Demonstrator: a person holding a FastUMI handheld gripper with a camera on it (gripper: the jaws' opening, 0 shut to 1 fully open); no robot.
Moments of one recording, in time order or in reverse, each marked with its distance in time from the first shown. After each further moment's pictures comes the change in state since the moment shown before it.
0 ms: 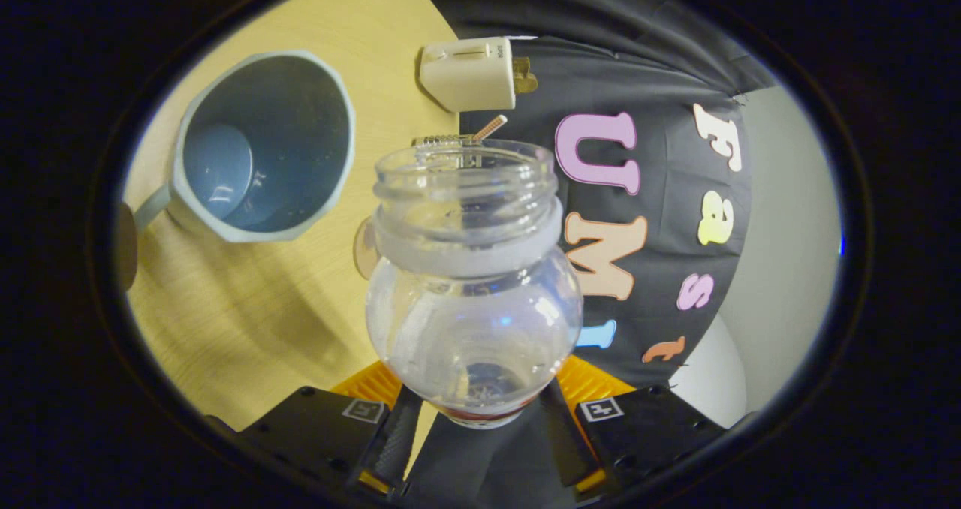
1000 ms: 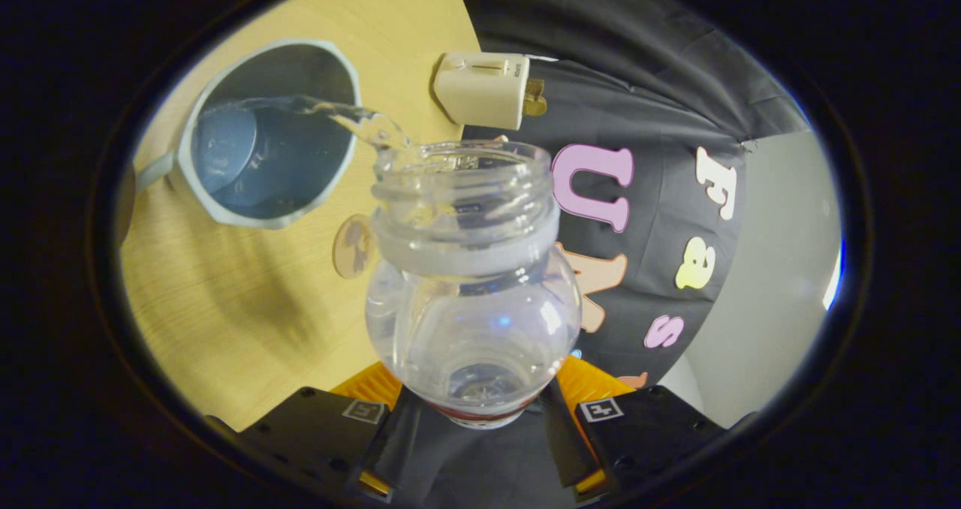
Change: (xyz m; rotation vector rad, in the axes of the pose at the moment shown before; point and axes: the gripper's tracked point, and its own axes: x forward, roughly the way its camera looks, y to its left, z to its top) arm 0.003 -0.025 0.016 -0.154 -0.067 -0.066
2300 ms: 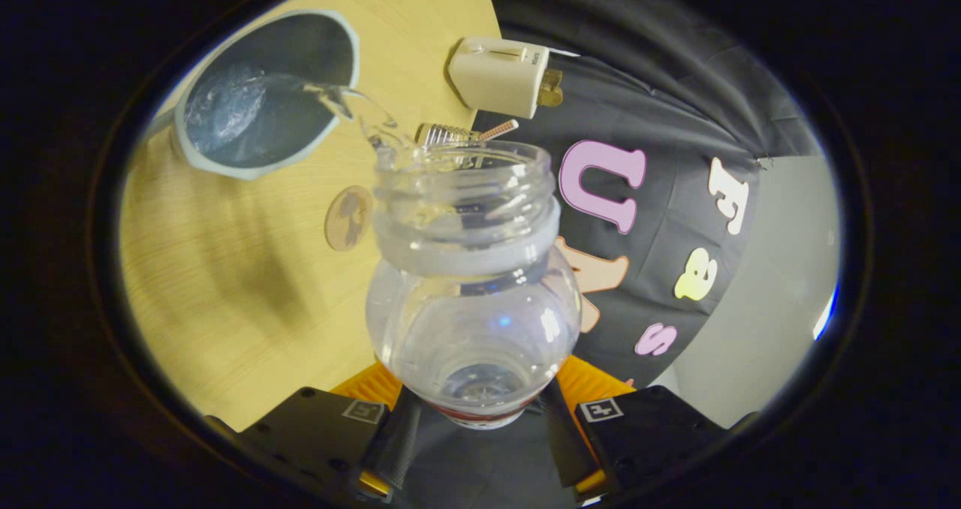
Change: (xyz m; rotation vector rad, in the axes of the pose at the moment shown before) arm 0.012 -0.012 -0.013 -0.096 0.058 0.022
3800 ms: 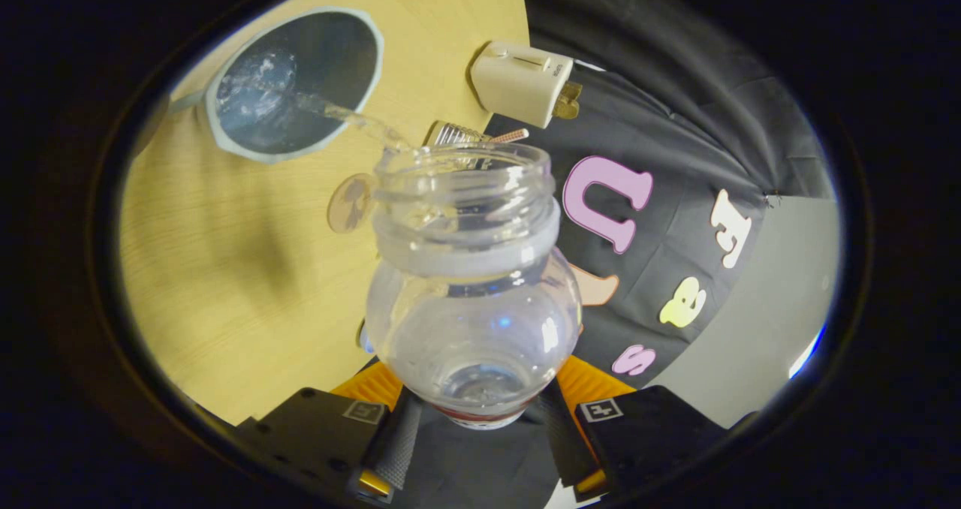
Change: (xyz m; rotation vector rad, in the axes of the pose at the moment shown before) arm -0.010 -0.019 0.007 -0.149 -0.015 -0.003
